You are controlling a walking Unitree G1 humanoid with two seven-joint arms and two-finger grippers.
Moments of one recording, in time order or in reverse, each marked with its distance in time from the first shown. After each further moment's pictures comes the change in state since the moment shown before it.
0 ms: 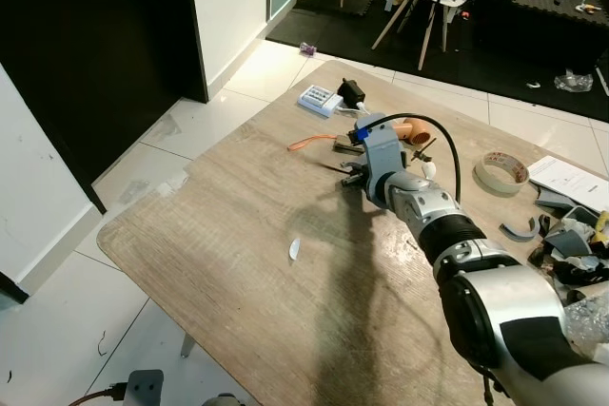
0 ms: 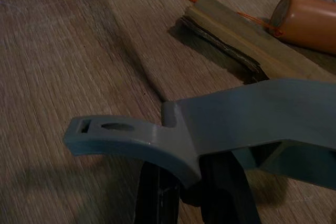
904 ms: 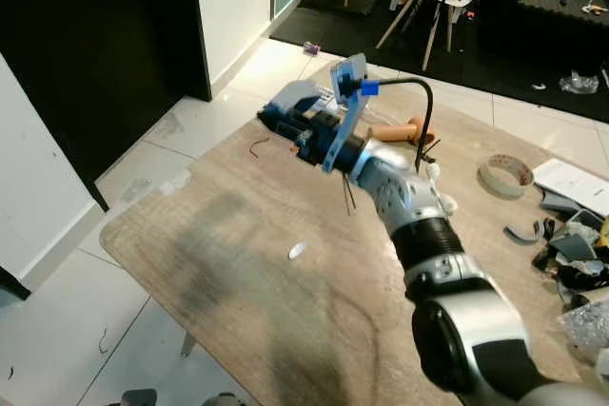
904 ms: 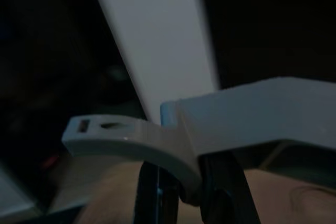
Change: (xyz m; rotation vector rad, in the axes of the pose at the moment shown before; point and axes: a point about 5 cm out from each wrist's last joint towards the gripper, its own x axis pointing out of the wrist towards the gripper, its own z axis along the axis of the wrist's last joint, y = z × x) left arm -0.007 0.005 -0.025 -0.026 0.115 0.036; right arm -0.044 0.083 0.073 0.171 -0.622 0.926
